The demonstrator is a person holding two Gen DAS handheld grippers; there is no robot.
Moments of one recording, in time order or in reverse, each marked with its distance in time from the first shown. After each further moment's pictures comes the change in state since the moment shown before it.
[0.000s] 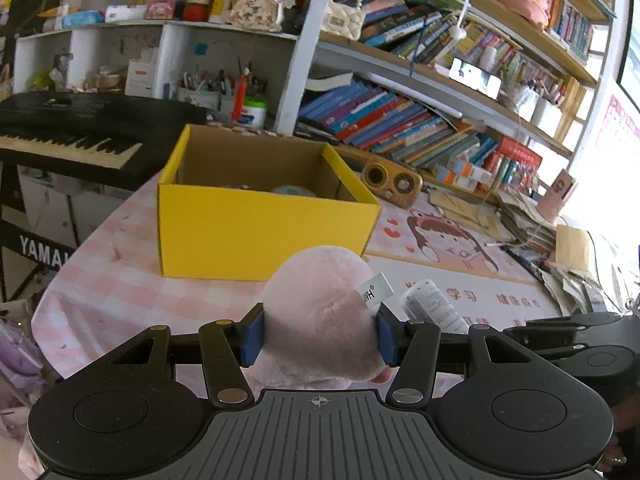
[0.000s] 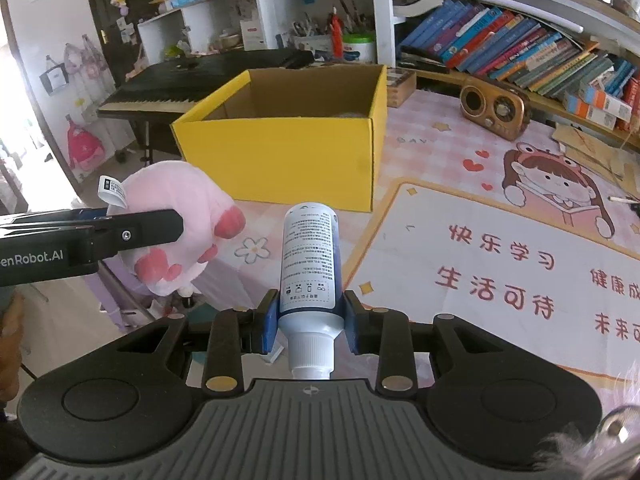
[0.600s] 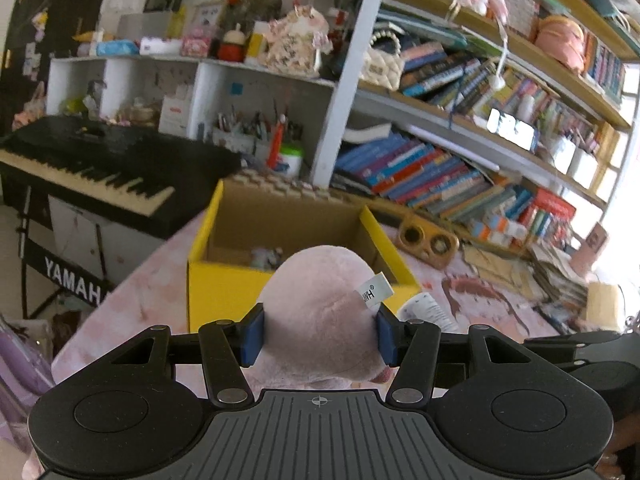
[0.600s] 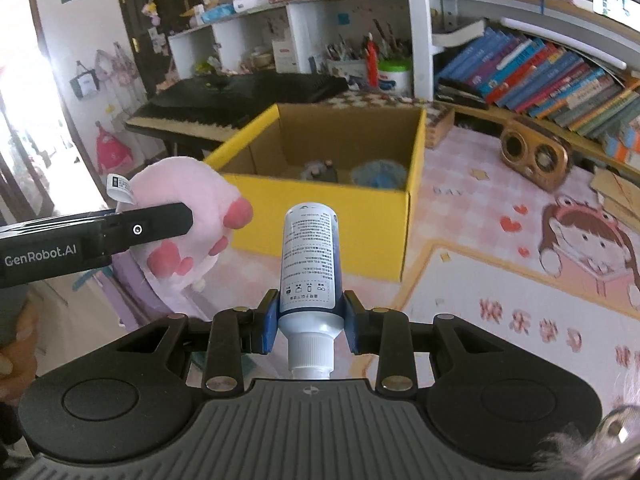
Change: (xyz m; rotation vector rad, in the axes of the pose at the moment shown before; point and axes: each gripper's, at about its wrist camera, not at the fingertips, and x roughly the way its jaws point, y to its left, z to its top) left arm 0.013 0.009 0.048 -0.044 -0.130 0.099; right arm 0.024 -0.003 0.059 -0.056 -0.051 0.099
